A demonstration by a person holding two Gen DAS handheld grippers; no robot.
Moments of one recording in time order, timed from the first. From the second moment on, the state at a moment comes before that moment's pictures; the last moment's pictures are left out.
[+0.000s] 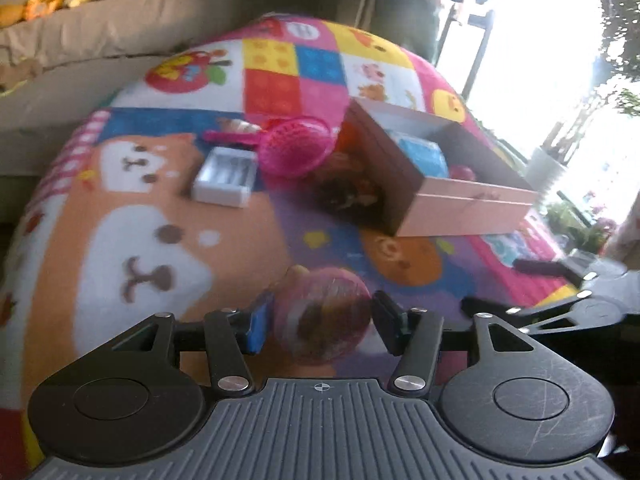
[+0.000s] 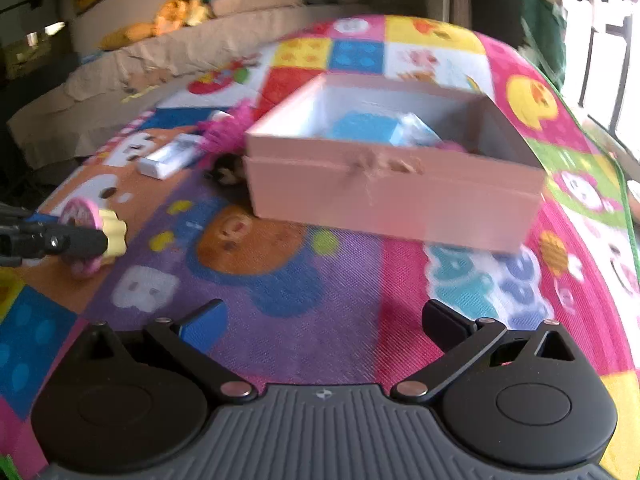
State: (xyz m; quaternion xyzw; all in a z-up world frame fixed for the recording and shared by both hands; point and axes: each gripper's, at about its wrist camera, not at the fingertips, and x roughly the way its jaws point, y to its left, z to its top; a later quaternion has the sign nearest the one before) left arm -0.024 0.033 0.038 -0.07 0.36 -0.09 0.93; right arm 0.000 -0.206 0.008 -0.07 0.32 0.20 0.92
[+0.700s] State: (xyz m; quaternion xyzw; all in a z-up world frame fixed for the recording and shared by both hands) left arm -0.045 0.084 0.013 -0.13 0.30 -0.03 0.94; right arm 0.049 -0.026 -0.019 -0.50 0.19 0.20 0.82
